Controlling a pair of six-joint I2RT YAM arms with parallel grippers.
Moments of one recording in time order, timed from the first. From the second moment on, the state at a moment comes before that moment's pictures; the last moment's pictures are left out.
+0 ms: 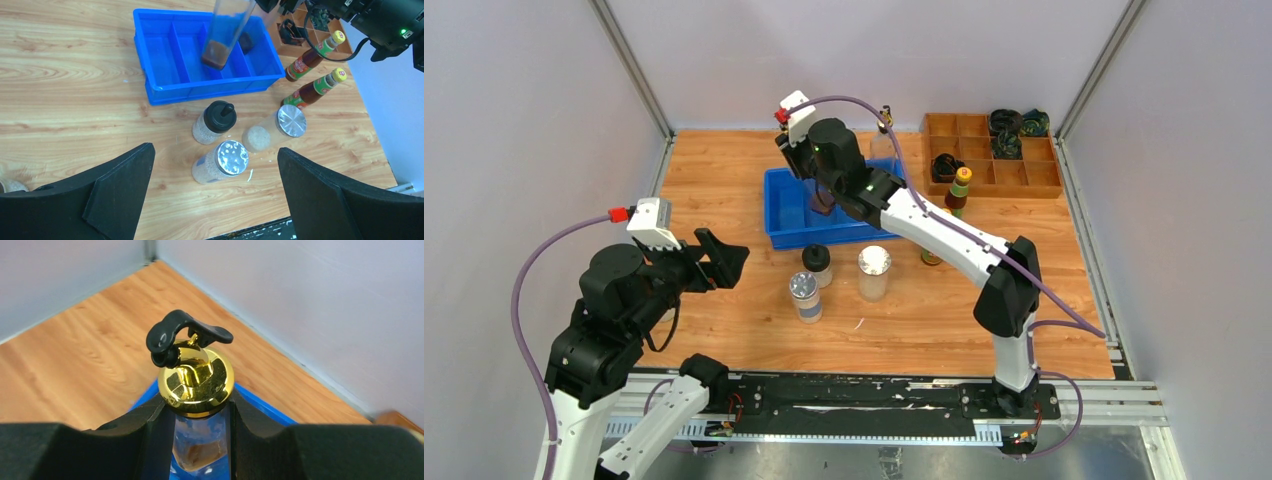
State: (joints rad) left arm -0.38 0.55 1.18 -0.91 -0.05 -0.42; right arm 0.91 1.93 1.92 -0.12 0.20 -0.15
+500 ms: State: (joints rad) left arm -0.38 0.56 1.18 -0.91 -0.04 -0.42; right arm 0.79 1.73 1.71 0.03 0.61 -0.19
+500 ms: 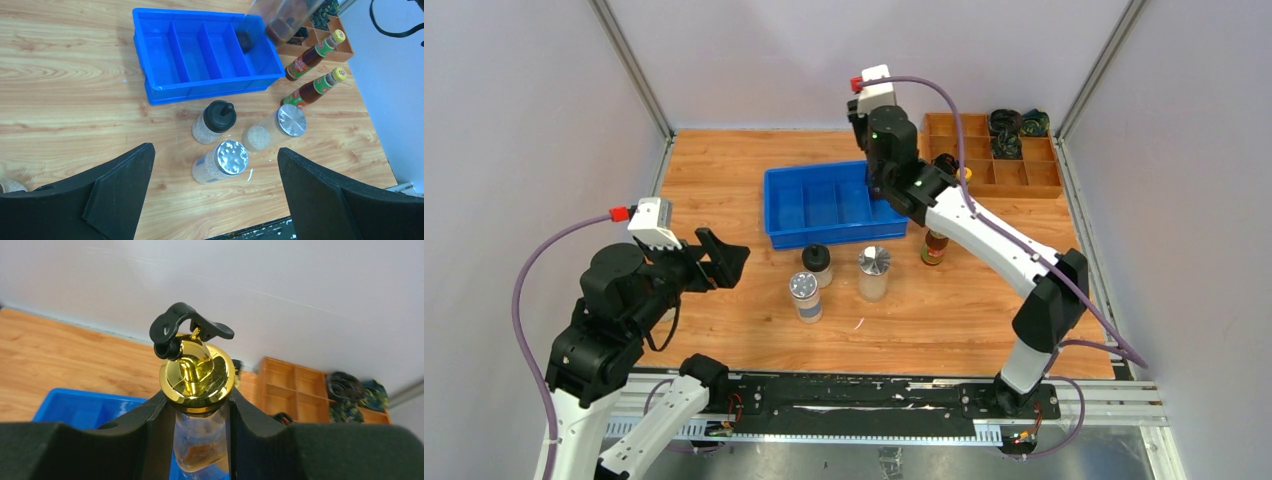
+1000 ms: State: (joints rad) left arm -0.38 0.60 1.18 -0.91 -0.03 -0.42; right arm 0.69 1.65 1.52 0.06 0.63 -0.04
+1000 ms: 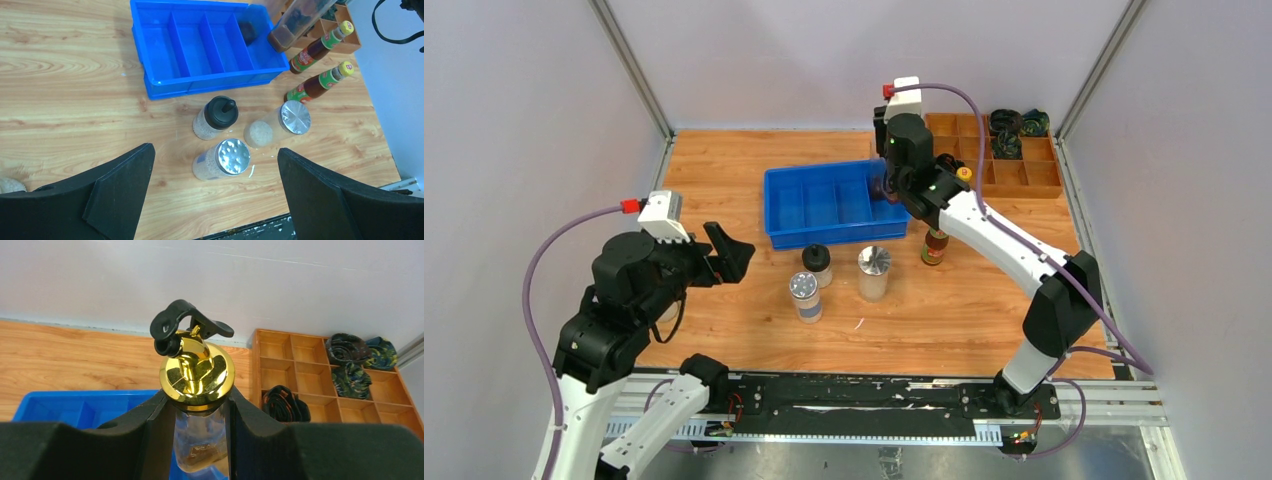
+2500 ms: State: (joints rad) left arm -0.38 0.61 1.18 -0.91 -0.04 -0.40; right arm 0.69 1.72 1.25 0.32 0.74 0.19
